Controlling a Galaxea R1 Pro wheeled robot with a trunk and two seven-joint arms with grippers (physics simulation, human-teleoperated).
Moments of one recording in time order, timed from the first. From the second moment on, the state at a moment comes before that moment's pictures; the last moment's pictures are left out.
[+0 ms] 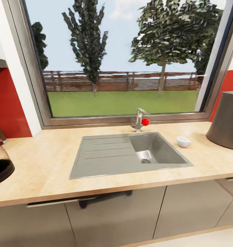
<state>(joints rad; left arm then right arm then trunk) 0.02 -0.05 0.06 -0.10 0.00 -0.09 0.00 -0.07 -0.01 0.00 -0.03 0.00 -0.12 -0.02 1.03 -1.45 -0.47</state>
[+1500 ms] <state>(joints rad) 0.02 -0.05 0.06 -0.14 0.00 -0.09 0.00 -0.07 -0.01 -0.01 -0.02 0.00 -0.12 -0.02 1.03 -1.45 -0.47</state>
